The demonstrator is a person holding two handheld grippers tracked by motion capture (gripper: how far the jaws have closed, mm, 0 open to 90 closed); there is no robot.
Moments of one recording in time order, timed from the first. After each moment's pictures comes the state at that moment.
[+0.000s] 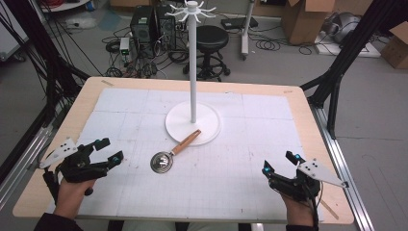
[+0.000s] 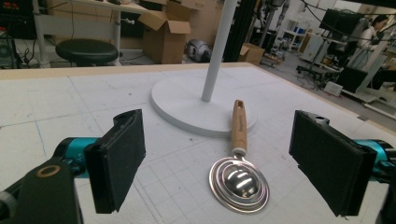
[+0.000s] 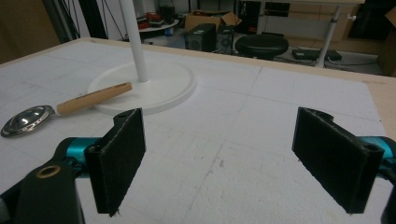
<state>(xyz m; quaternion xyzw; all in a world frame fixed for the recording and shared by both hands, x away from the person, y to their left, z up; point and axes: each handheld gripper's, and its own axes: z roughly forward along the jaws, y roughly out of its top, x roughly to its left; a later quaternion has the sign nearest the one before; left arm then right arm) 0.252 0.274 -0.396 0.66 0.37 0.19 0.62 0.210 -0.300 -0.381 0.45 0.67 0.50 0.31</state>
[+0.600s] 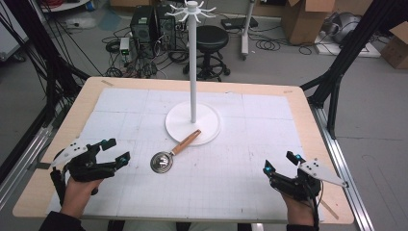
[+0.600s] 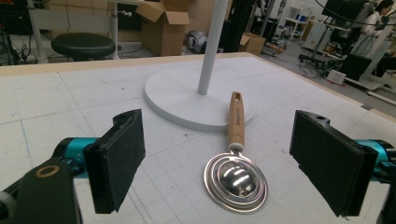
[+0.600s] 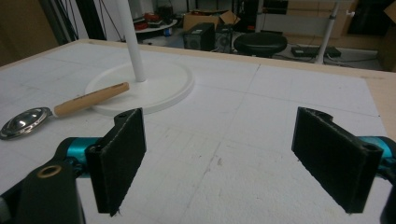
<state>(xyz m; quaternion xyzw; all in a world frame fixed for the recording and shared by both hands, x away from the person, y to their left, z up) 0.256 0.261 -0.398 0.68 0.37 0.19 0.61 0.214 -0.303 -0.384 0.46 0.66 0.50 0.31</state>
